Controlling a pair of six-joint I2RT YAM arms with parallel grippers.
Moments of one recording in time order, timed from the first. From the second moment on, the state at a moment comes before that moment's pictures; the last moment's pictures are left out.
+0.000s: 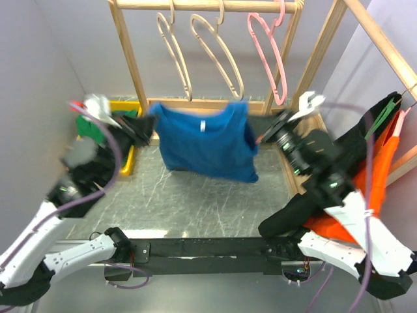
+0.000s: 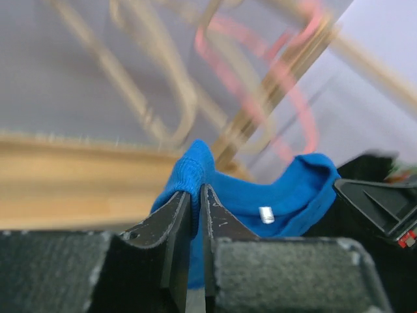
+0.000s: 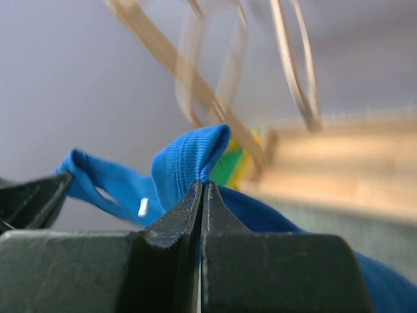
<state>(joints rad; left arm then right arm) -0.78 0.86 1.33 -0.24 -0.39 -0.48 0.70 0.92 1.30 -0.21 0.23 0.63</state>
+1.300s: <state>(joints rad) -0.65 1.50 2.05 -0.42 -0.58 -0.40 0.85 0.98 0.56 -0.24 0.14 0.68</state>
